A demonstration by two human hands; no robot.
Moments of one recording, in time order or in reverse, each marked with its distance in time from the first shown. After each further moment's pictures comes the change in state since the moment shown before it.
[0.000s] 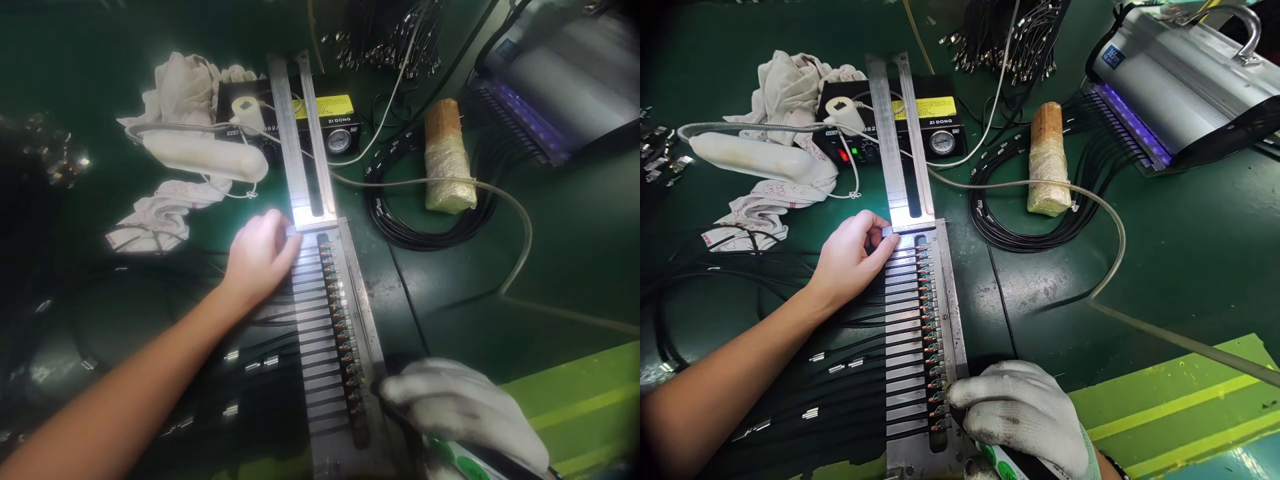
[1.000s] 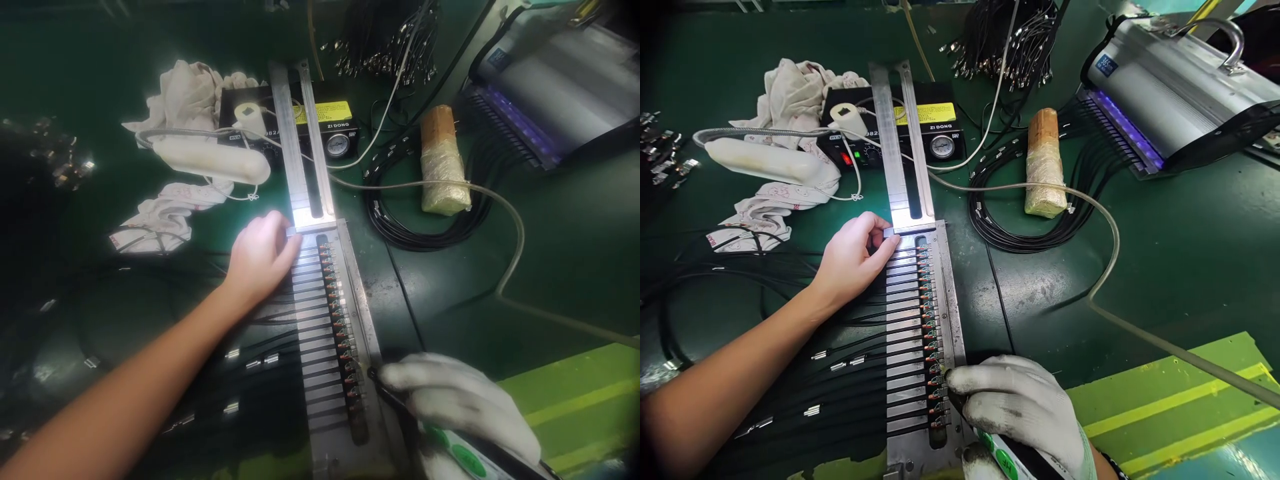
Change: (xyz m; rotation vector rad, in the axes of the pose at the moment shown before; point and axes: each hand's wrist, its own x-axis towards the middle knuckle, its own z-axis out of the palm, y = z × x) left_hand 0.000 -0.002 0.000 -0.015 0.002 0.010; right_hand -0.001 0.007 -0.011 -0.079 -0.072 -0.093
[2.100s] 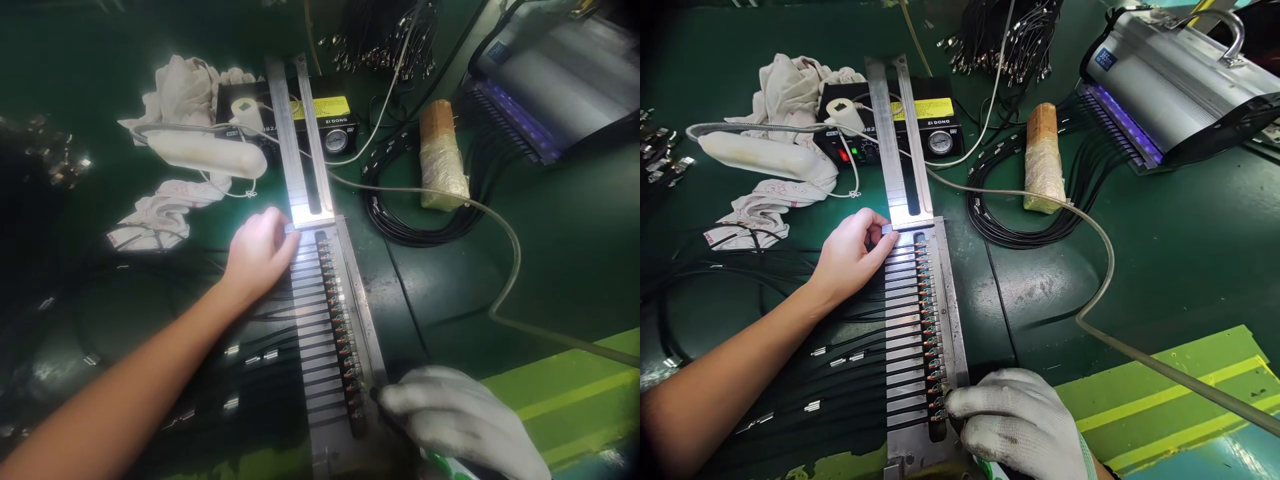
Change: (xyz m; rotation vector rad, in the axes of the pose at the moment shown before) left_hand 0.000 -0.001 0.002 0.003 0.009 0.007; right_hand -0.008 0.003 -0.010 -0.035 -0.190 -0.156
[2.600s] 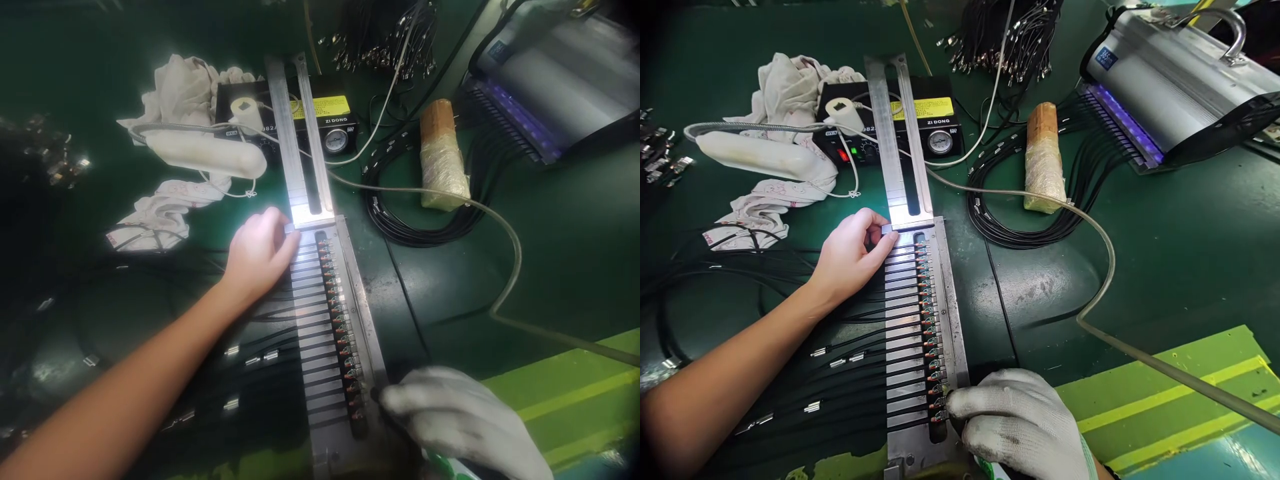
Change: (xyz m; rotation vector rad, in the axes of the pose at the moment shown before) left_hand -0.001 -0.001 0.000 -0.006 0.001 0.005; right_hand 0.002 -0.001 0.001 -0.014 0.021 0.006
